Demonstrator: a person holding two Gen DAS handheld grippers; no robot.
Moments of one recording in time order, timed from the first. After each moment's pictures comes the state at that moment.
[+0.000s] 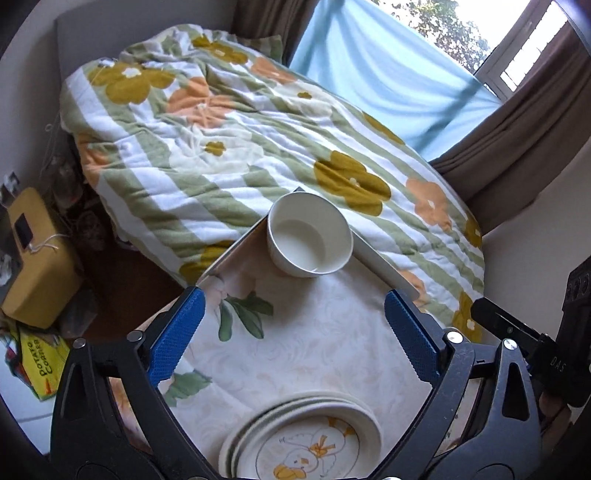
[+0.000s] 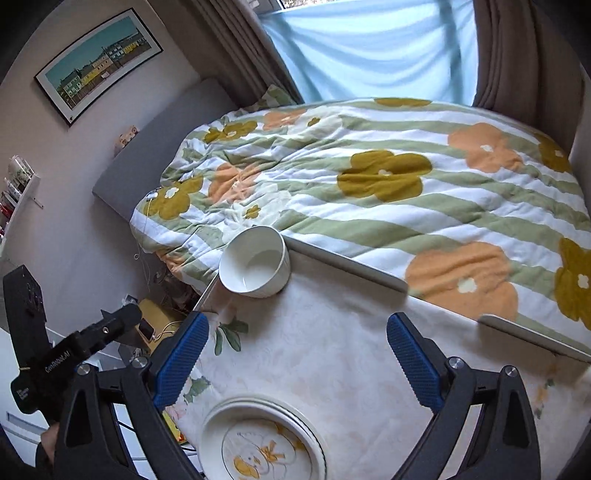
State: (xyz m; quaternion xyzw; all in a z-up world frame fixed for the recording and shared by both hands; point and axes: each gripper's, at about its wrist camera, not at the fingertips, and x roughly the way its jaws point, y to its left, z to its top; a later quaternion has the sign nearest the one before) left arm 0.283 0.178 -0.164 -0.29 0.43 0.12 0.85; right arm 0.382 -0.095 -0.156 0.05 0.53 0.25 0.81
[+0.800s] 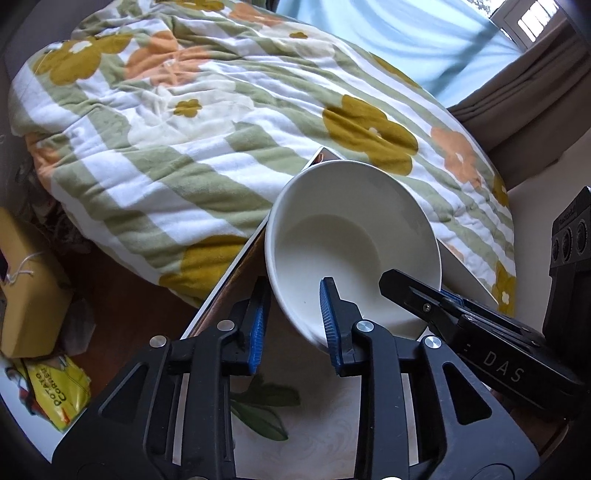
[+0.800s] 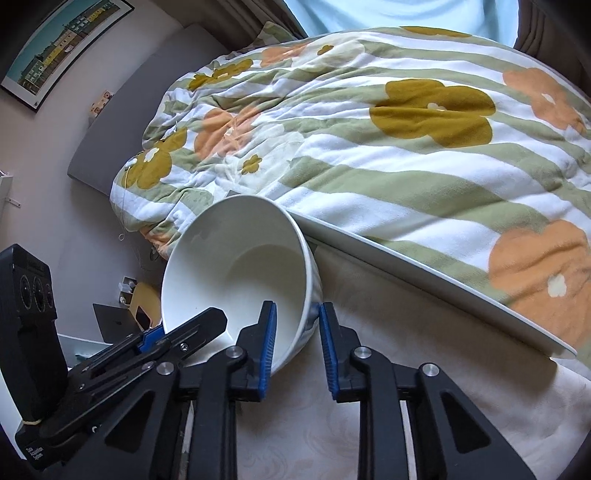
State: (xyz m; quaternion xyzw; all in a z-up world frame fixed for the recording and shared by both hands) left arm 0.399 0.199 -0.278 -0.24 0.52 0.08 0.82; right arm 0.460 -0.005 -0.291 0.06 0.60 0.27 0.75
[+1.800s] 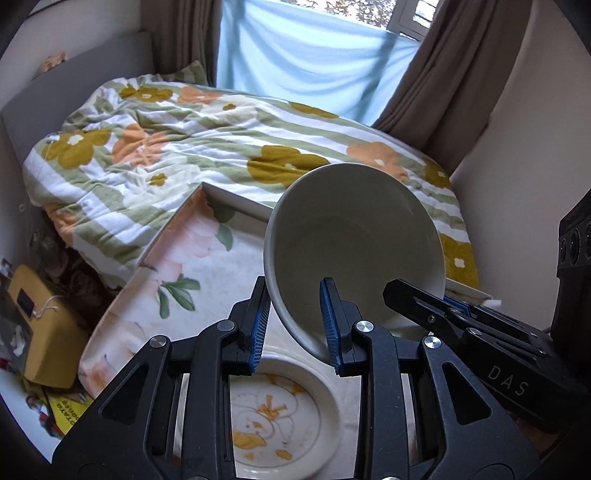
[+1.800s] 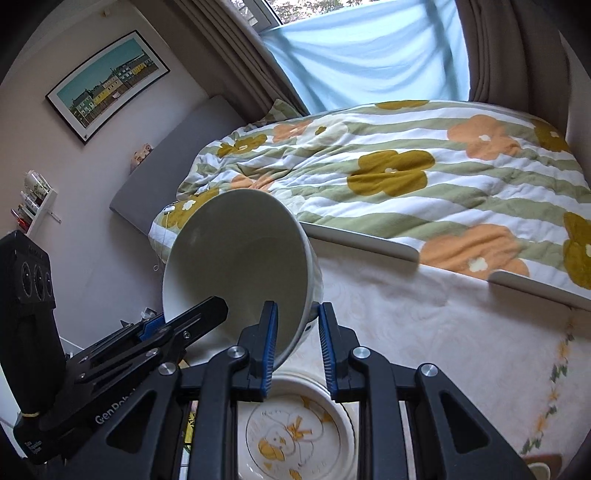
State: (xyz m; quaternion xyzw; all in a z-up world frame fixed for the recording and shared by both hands) left arm 0.239 0.016 -0.108 -0.14 0.42 0.03 0.90; right arm 0.281 -0.163 -0.121 0.10 0.49 0.25 0.83
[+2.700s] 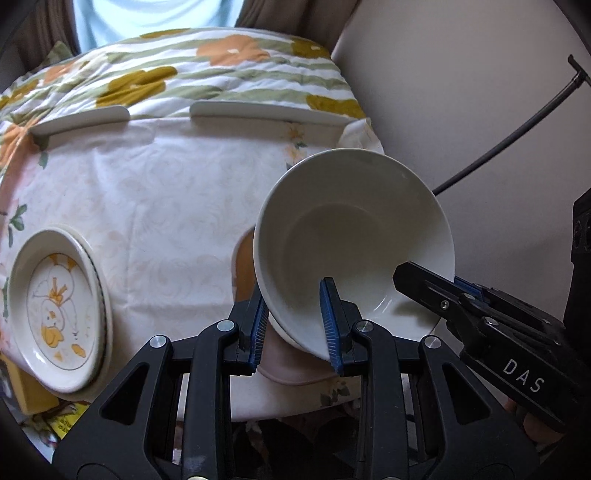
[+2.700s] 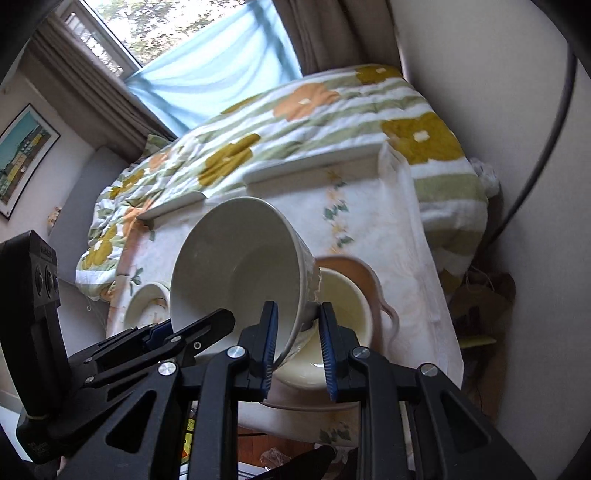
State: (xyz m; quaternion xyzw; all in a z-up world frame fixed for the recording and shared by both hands) left arm 0.165 -0.248 -0.187 -0.06 0.55 -0.18 0.82; right arm 0.132 -0.377 -0.157 0.18 0.53 0.02 0.83
